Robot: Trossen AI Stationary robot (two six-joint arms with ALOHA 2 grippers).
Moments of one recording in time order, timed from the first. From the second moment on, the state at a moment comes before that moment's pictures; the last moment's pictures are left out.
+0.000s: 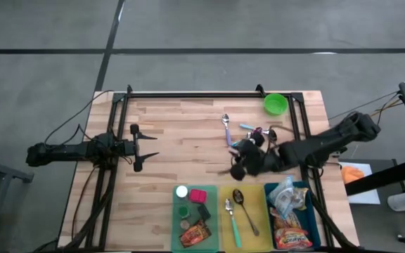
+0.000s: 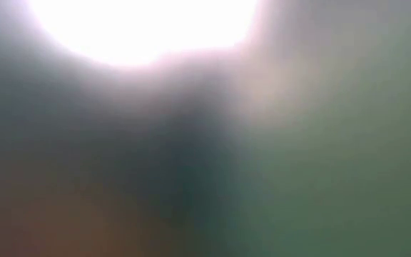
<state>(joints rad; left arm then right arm) 0.05 0.11 0.00 0.03 -0.07 0.39 0.32 1.38 1.04 -0.50 0.71 0.66</state>
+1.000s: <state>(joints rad) 0.05 0.11 0.00 0.03 -0.07 0.39 -0.02 1.34 0.74 0.04 0.46 0.28</state>
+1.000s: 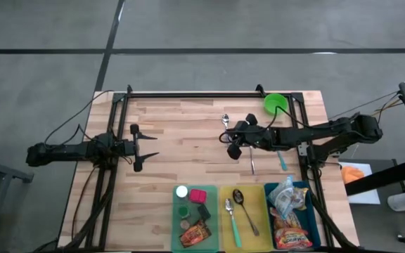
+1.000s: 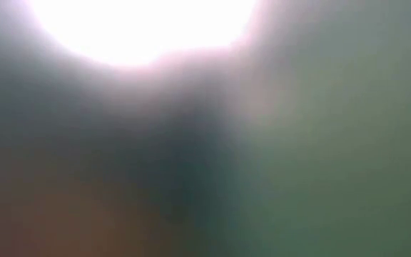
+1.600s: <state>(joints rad) 0.05 0.11 0.00 0.03 -0.07 0.39 -0.11 1.34 0.75 0.00 0.43 0.54</state>
